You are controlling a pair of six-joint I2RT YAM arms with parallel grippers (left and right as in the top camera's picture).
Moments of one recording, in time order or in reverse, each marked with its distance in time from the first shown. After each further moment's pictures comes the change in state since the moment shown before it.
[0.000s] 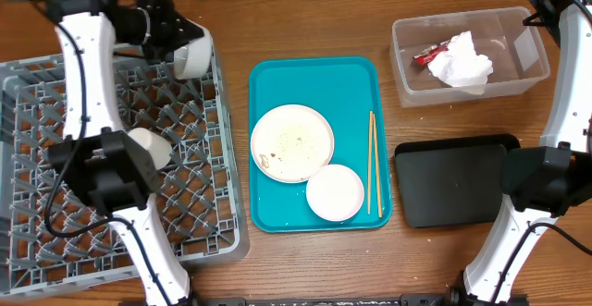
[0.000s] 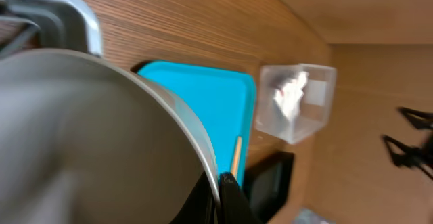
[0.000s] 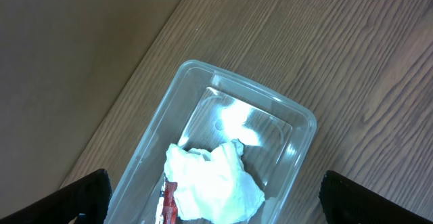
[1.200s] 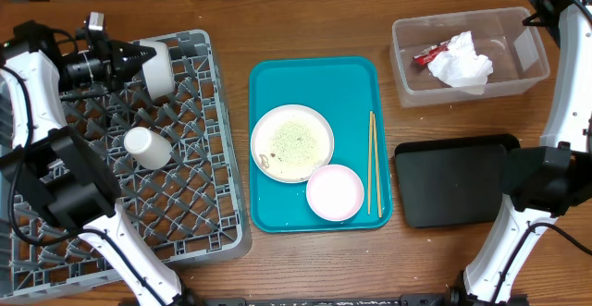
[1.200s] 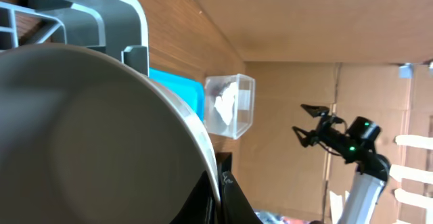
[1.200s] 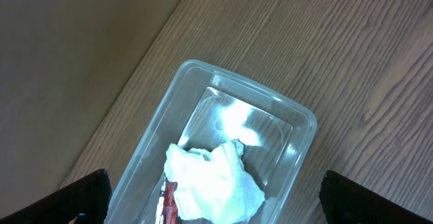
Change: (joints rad) left arm 0.288 0.000 -0.302 0.048 0.409 0.272; right arm 0.000 0.000 0.000 0.000 0.000 0.000
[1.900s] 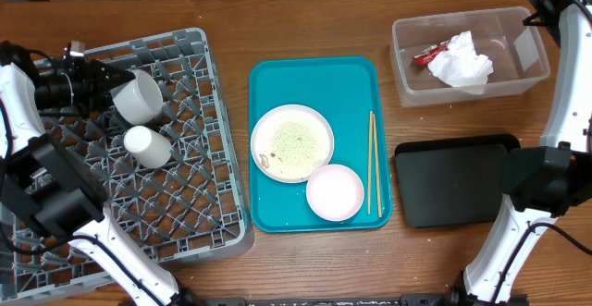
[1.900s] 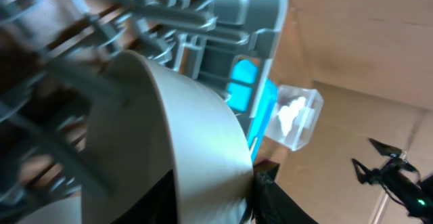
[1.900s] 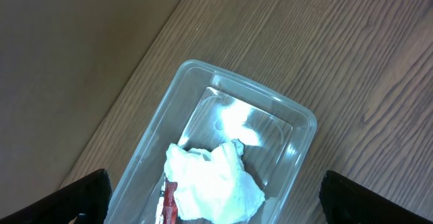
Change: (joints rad) left arm 0.096 0.000 -0.006 -0.112 -0.335 -0.031; right arm 0.000 0.000 0.000 0.000 0.000 0.000
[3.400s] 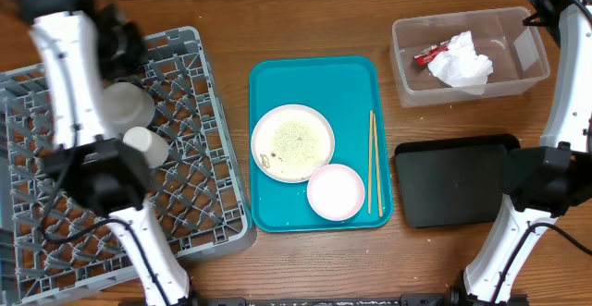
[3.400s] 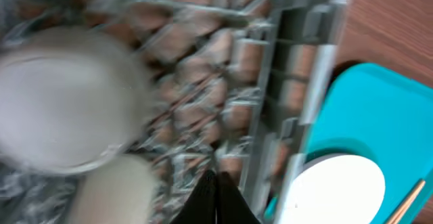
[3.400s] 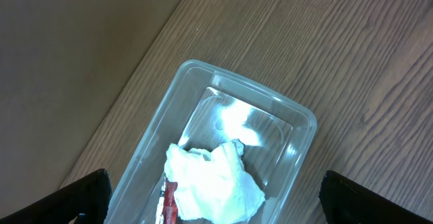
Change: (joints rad) left arm -0.409 0.000 0.404 -0.146 -0.782 -0.247; right arm 0.000 0.000 0.000 0.000 0.000 0.000
